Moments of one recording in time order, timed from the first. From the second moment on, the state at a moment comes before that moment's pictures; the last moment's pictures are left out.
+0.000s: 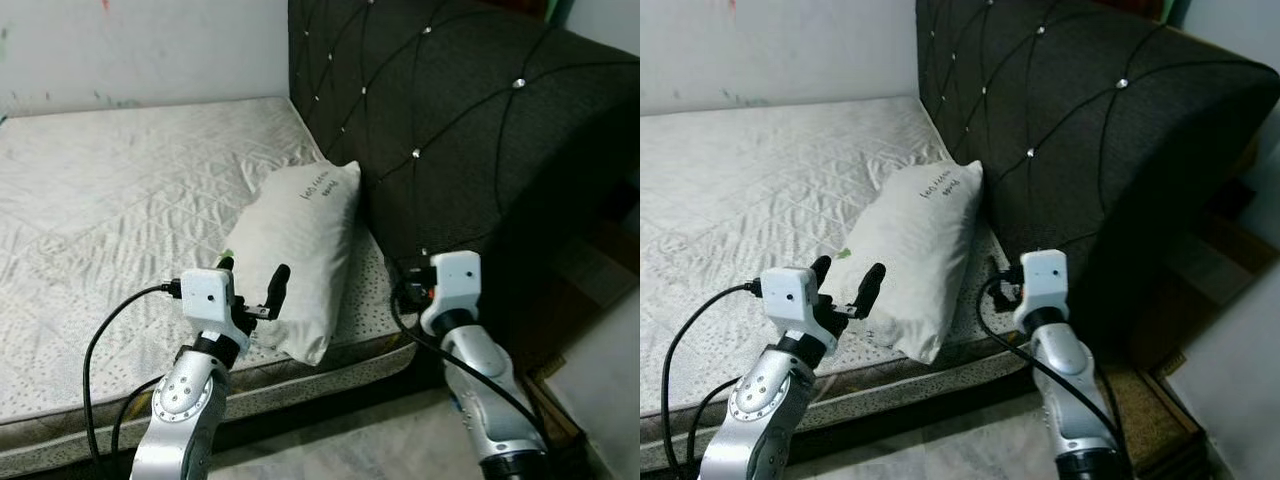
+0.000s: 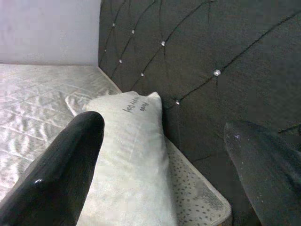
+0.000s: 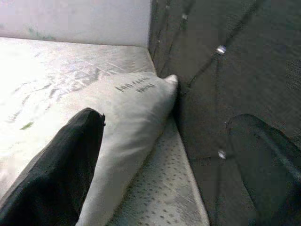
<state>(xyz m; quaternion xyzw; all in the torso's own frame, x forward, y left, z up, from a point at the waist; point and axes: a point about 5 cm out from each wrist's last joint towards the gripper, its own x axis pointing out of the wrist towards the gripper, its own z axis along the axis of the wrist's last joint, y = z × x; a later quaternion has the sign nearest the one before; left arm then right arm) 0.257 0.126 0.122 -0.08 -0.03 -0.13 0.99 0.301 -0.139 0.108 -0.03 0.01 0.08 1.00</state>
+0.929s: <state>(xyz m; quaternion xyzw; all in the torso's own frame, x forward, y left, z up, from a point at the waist) 0.259 0.130 0.126 -0.07 -0.04 -0.11 0.99 0.304 -0.132 0.112 -0.03 0.00 0.10 0.99</state>
